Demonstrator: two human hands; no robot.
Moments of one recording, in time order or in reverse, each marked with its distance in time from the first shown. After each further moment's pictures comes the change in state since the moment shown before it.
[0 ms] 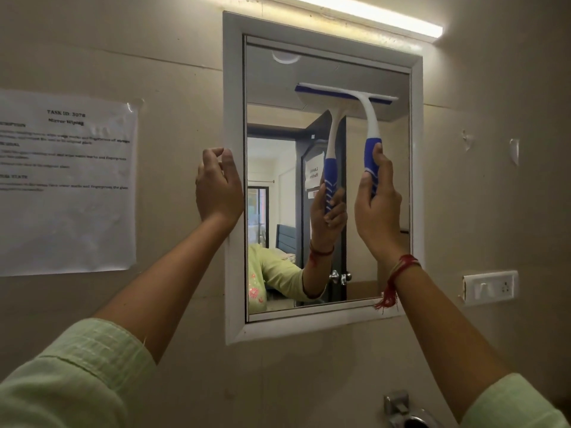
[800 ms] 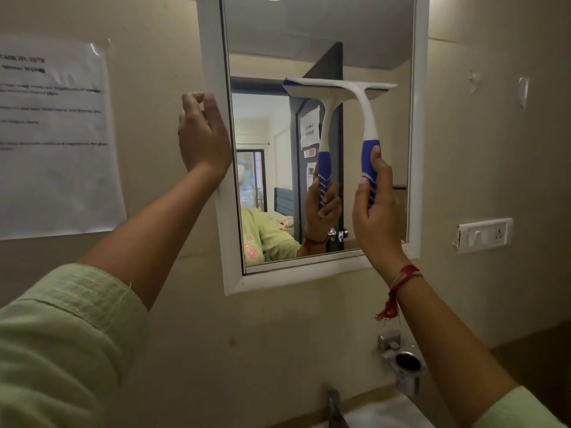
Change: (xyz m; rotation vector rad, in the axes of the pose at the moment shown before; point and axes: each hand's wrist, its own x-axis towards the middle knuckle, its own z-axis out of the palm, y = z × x) left_hand 0.003 -0.001 0.001 0.020 0.022 0.018; right_hand -0.085 0.009 -0.025 -0.029 -0.091 0.074
